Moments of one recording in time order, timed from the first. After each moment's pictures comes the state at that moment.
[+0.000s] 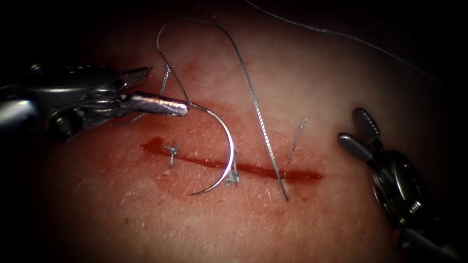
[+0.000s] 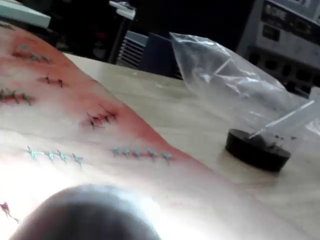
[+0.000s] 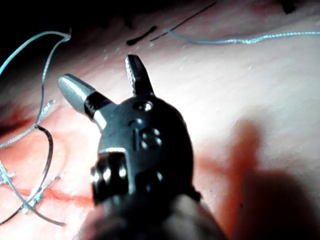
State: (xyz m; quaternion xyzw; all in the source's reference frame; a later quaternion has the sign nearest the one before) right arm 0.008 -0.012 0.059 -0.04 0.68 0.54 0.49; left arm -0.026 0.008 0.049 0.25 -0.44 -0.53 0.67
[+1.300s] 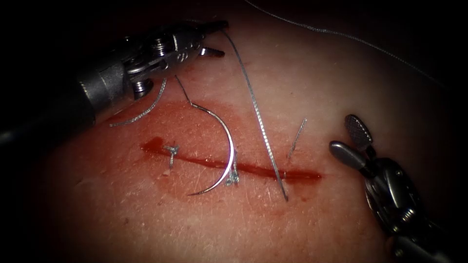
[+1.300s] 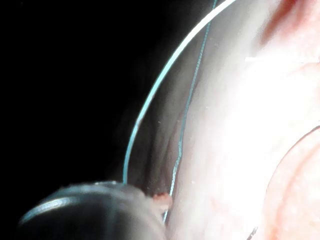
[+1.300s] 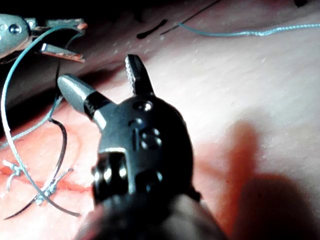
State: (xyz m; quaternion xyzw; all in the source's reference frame) right arm 0.010 -0.013 0.059 -0.03 0.68 0.54 0.49; left arm -0.031 0.016 0.064 -0.11 -0.30 0.09 0.94
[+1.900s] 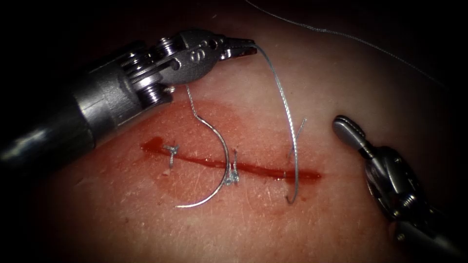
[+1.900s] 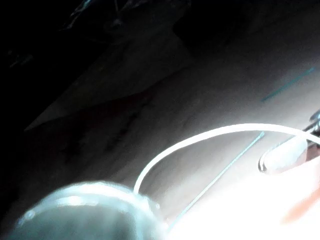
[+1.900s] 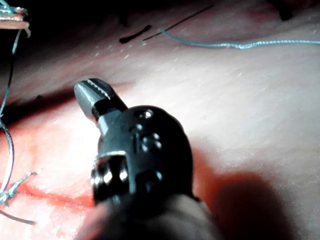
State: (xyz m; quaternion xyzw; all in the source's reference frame) right arm 0.010 -0.012 0.063 0.08 0.69 0.39 0.61; left arm -0.036 0.011 0.057 -0.01 -0.40 -0.19 0.90
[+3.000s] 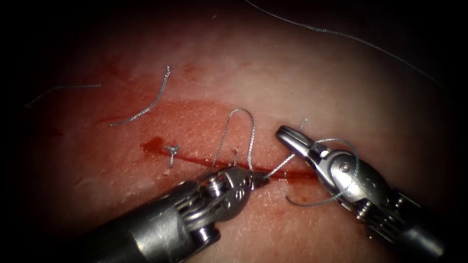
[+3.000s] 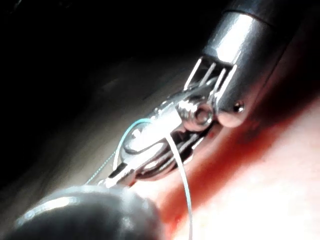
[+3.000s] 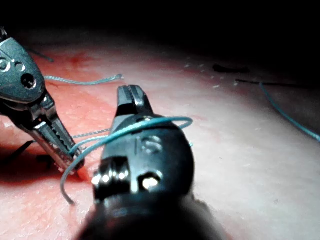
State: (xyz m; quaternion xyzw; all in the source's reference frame) right arm 0.017 -0.012 0.060 -0.14 0.58 0.28 0.75; left arm -0.038 -0.004 0.060 0.06 -0.27 -0.11 0.95
